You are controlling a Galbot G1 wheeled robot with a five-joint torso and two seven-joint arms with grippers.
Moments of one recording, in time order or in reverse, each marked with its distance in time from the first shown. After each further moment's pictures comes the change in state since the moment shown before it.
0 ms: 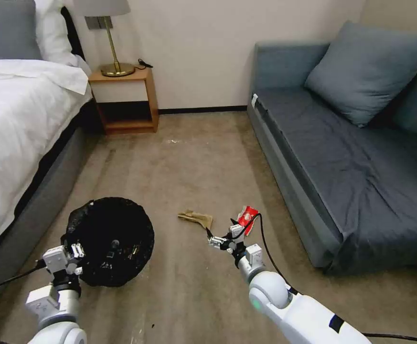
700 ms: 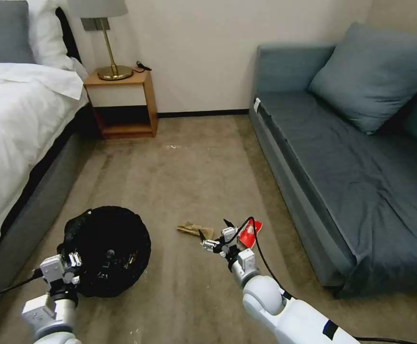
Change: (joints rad) left arm 0.047 0.003 -0.004 0.008 -0.016 -0.022 0.002; right arm -0.028 0.037 -0.011 0.007 -0.093 0.007 -0.002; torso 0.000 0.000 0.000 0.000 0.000
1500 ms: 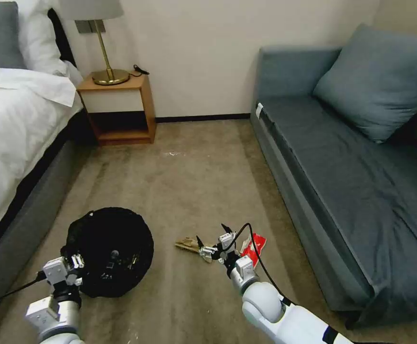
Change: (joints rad) left arm -0.008 -0.011 0.005 0.016 0.000 -0.007 0.002; right arm -0.019 -0.007 -0.008 0.001 -0.050 0.016 -0.008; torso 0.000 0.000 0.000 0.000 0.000
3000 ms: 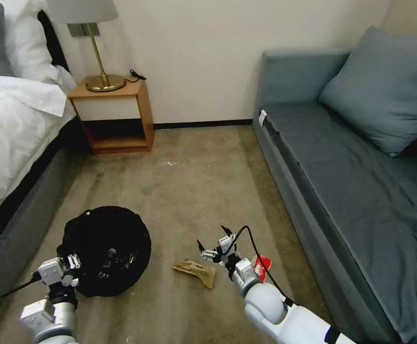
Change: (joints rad) left arm 0.010 0.010 -0.008 -0.005 -0.009 -0.028 0.003; right arm 0.059 -0.019 -0.010 -0.101 -0.032 -0.058 -0.106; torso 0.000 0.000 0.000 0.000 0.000
